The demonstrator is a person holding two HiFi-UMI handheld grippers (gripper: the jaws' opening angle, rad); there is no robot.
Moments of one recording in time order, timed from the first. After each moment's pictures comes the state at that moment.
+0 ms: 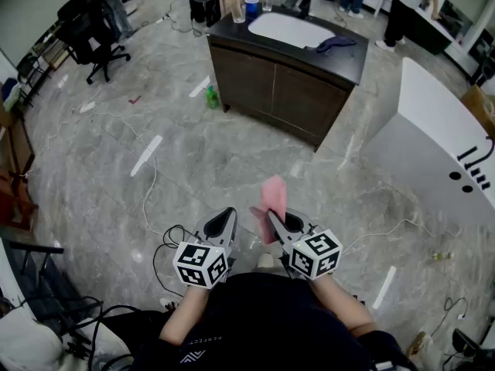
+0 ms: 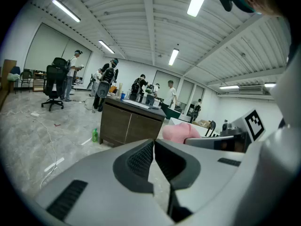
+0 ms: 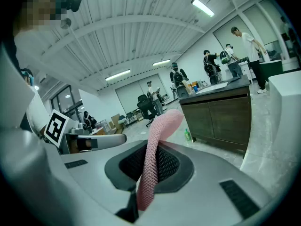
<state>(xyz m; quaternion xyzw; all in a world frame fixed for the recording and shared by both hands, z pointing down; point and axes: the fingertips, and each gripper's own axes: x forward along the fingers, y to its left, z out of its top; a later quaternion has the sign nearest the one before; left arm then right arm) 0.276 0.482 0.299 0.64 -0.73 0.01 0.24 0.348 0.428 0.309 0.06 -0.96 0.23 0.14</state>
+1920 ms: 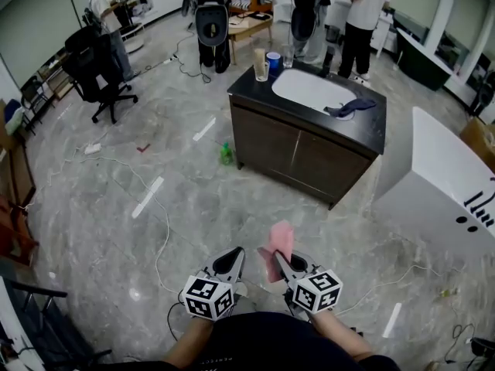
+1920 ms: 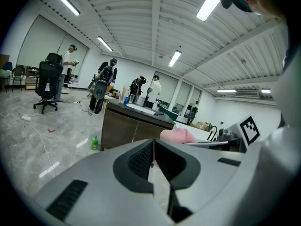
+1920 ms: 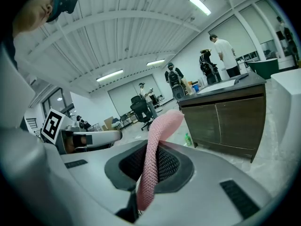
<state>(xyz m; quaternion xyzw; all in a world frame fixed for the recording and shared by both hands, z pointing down) 0.103 0.425 0.278 0.66 -0.71 0.00 0.24 0.178 0.372 0.304 0.10 -0.95 0.24 0.14</state>
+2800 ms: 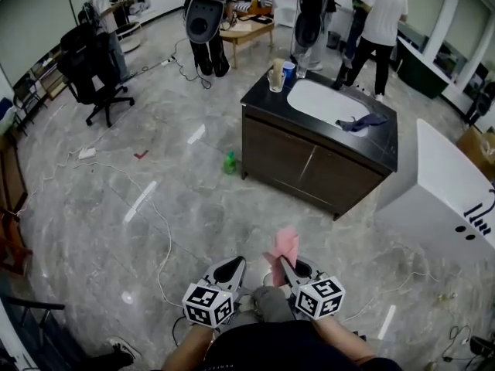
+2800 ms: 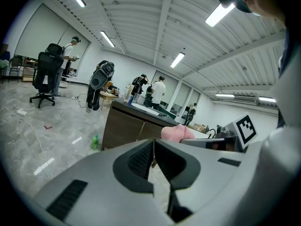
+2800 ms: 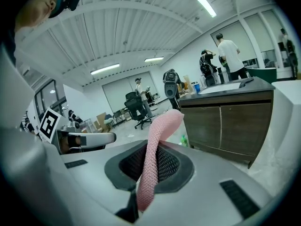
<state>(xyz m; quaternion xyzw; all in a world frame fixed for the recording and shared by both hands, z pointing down) 0.001 0.430 0.292 0.68 -0.69 -0.02 0.26 0.082 0.362 0.310 0.13 -0.95 0.22 0.17</state>
